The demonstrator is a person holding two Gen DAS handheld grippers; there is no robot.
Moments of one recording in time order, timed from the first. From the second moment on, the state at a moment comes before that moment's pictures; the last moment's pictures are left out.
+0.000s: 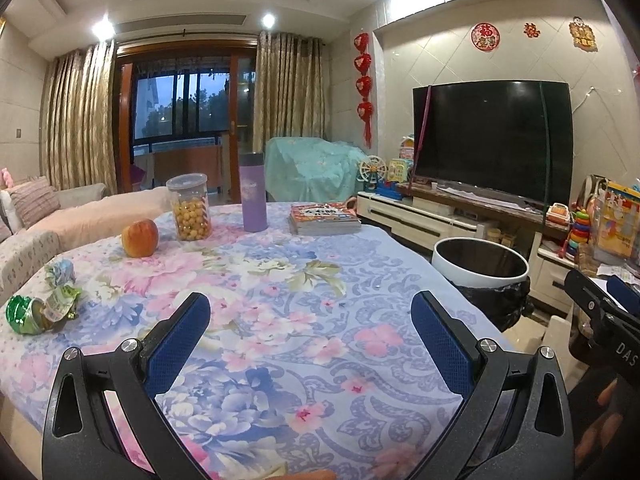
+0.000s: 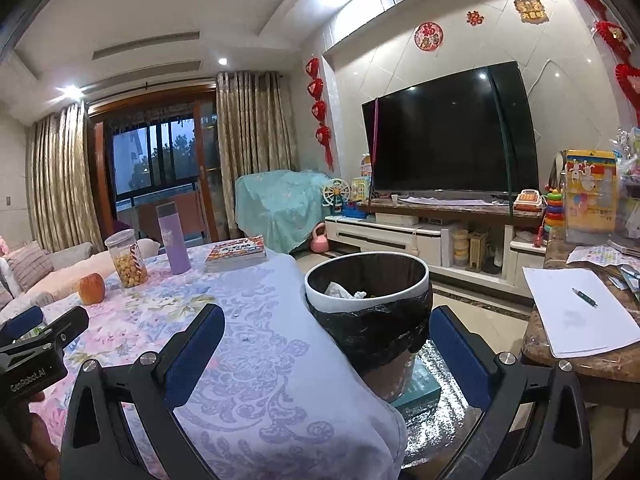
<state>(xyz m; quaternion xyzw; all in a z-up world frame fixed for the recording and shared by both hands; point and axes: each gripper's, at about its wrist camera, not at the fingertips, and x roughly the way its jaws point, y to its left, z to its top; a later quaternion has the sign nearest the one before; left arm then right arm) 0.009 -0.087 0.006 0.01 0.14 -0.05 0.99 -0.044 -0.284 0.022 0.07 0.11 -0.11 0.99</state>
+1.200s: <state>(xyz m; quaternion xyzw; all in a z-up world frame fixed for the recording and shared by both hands) 0.006 -0.083 0.004 0.01 0.14 -0.05 0.99 -0.042 -0.280 0.021 0.07 0.11 -0.10 0.99</state>
